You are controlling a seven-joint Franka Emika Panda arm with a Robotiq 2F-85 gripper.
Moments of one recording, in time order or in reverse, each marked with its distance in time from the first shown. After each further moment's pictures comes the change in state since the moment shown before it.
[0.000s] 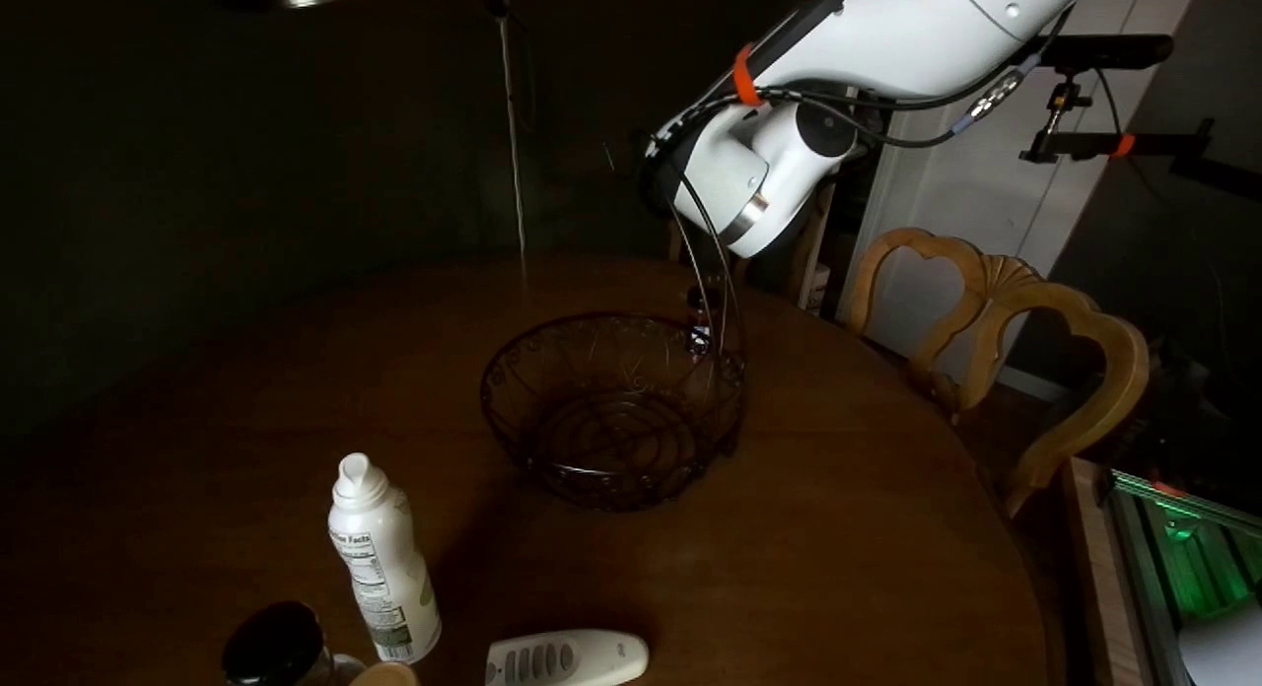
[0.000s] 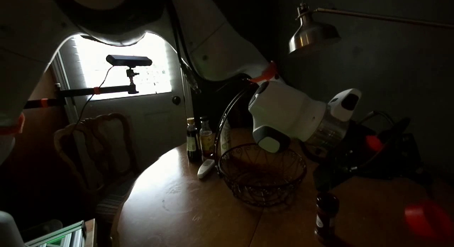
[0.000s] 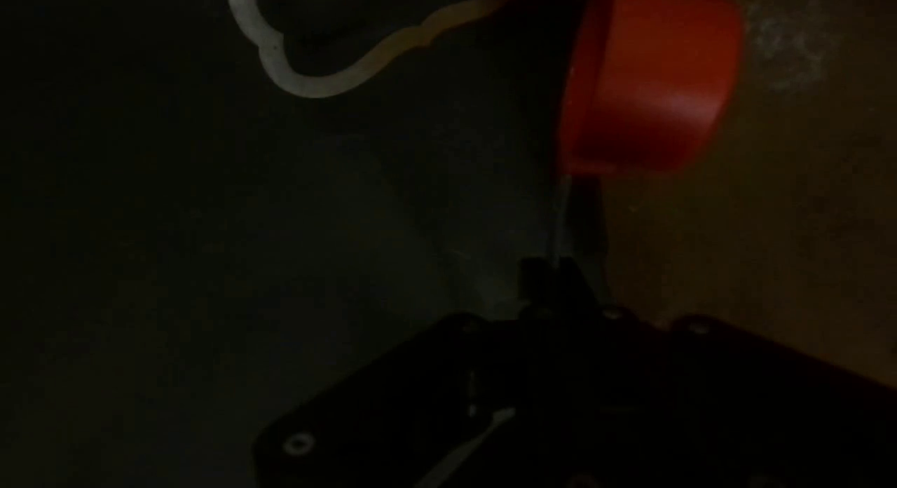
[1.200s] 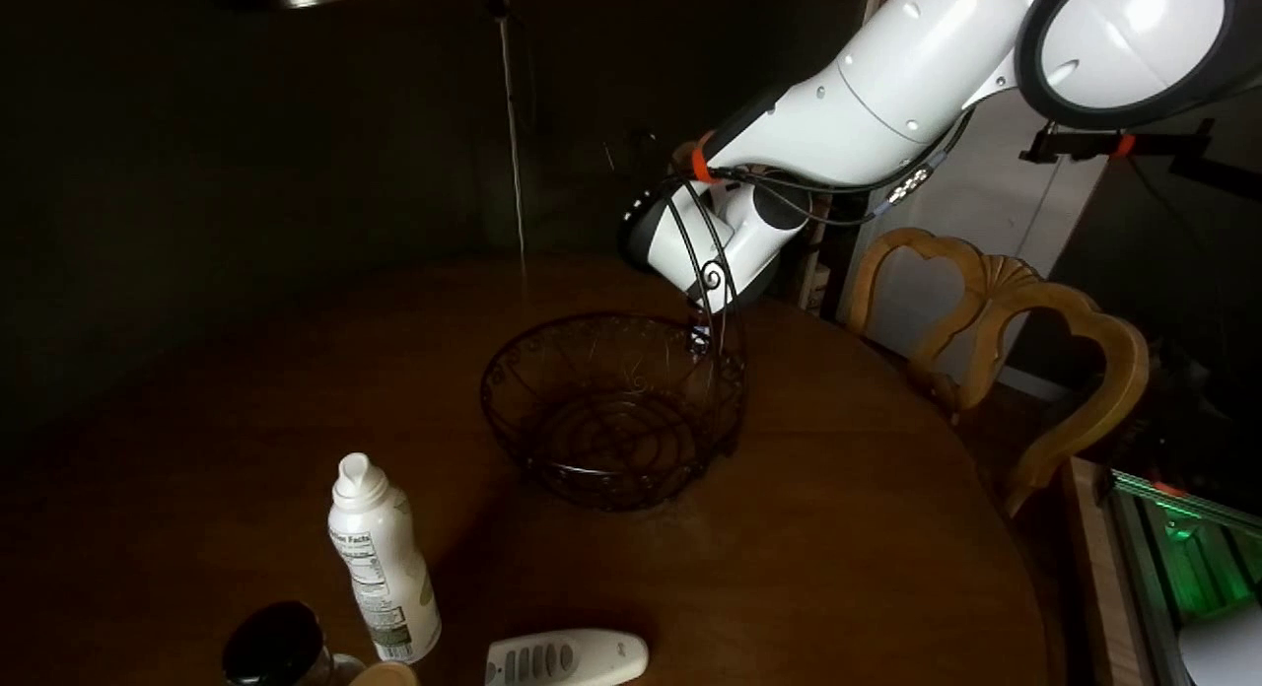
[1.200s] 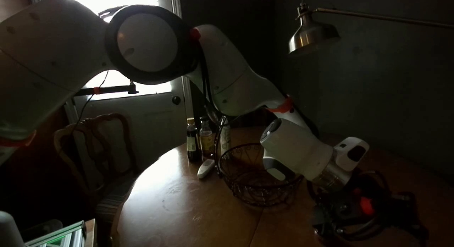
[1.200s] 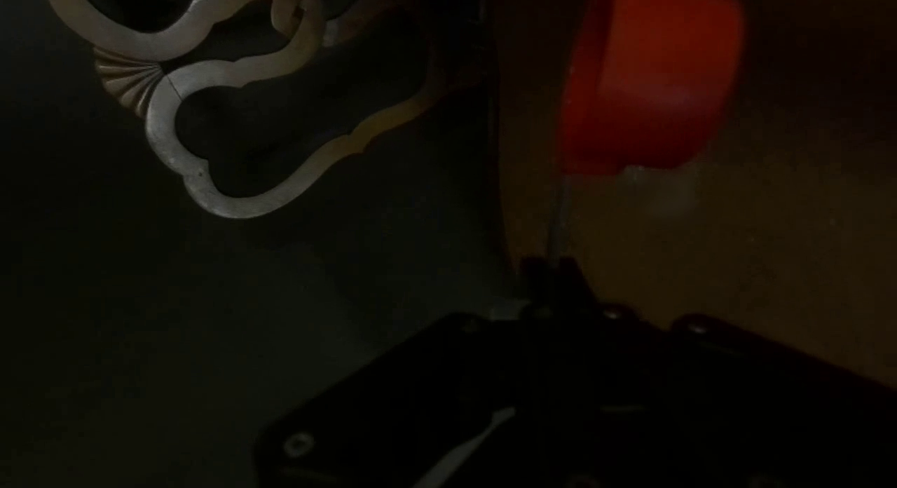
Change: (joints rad) arm 0.003 0.250 -0.008 0.200 0.172 0.000 0.007
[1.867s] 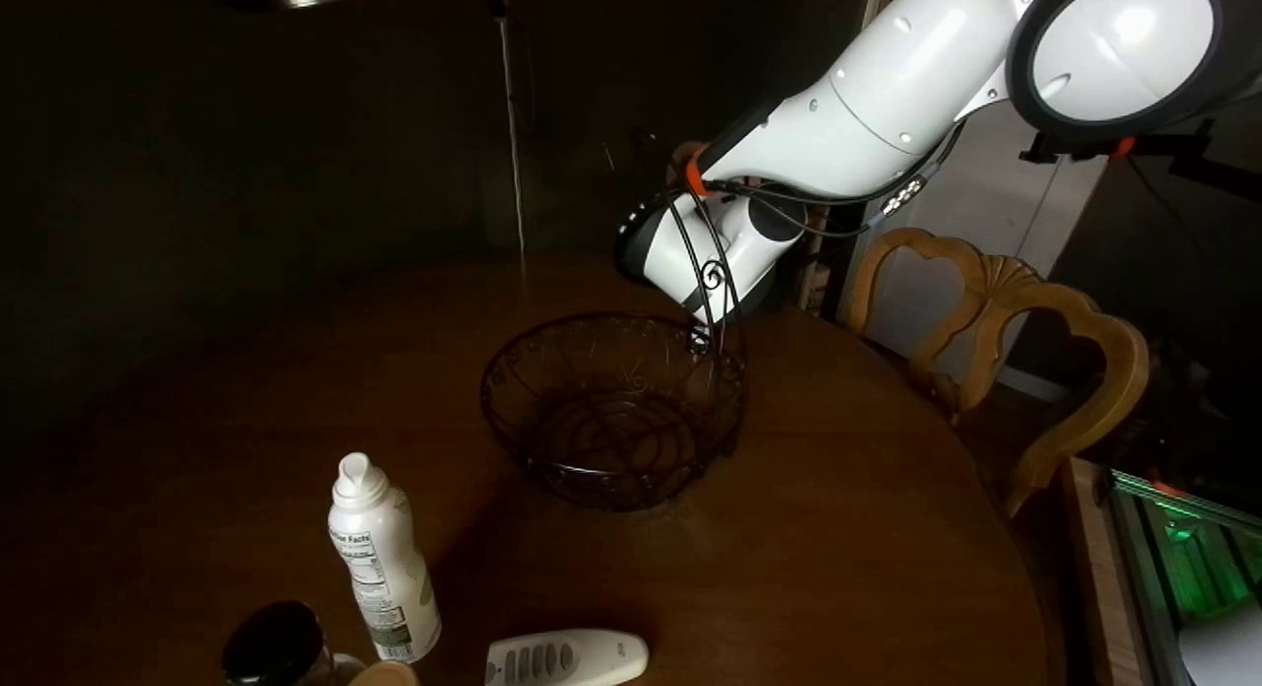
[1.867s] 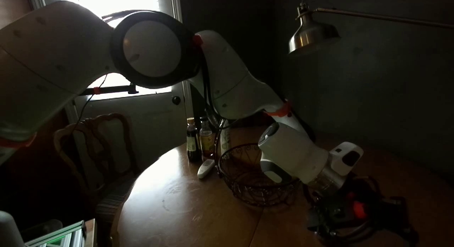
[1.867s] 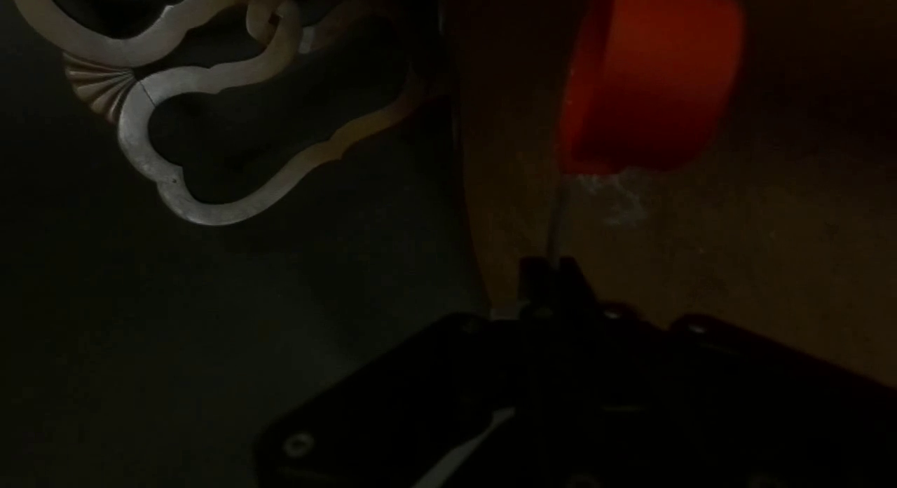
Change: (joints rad) arm 0.011 0.022 0.006 0.003 0.013 0.000 0.000
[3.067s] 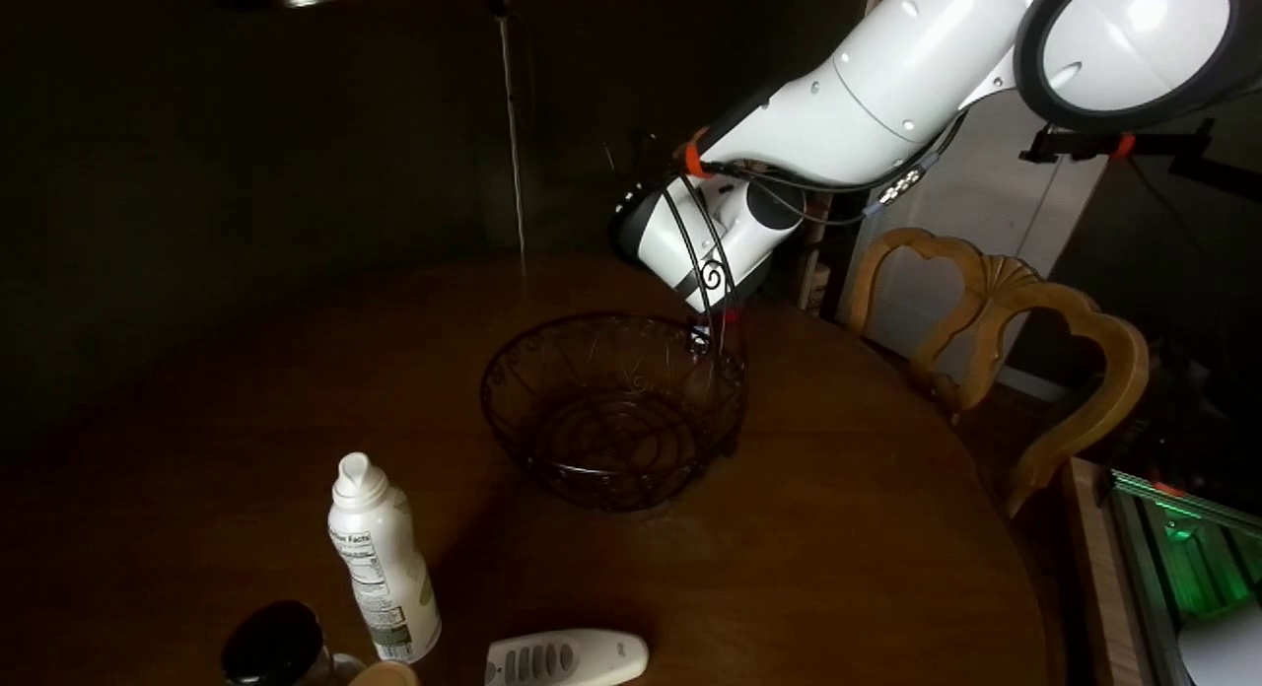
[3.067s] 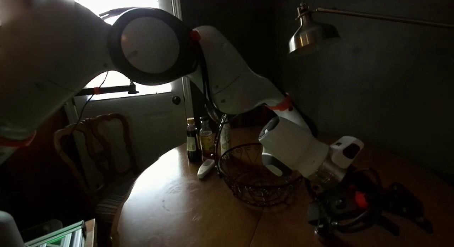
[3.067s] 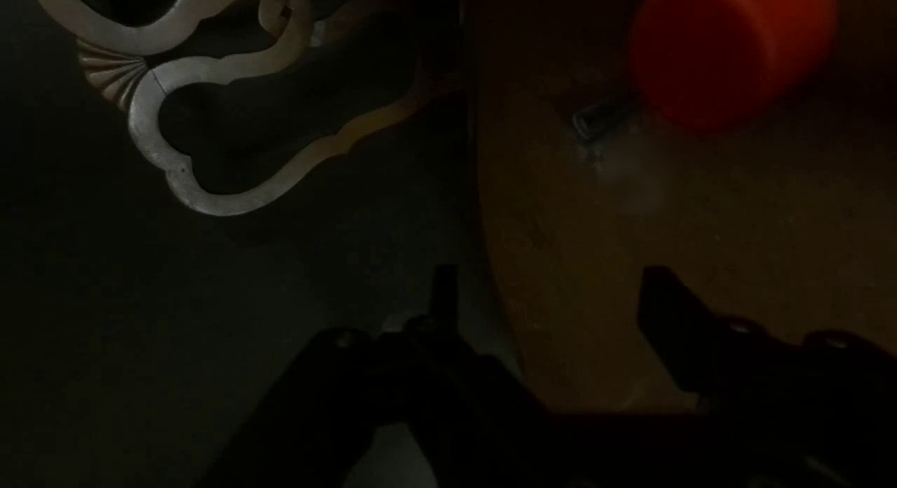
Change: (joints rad) arm 0.006 -0.022 -0.001 0.018 0.060 -0.001 -0.096
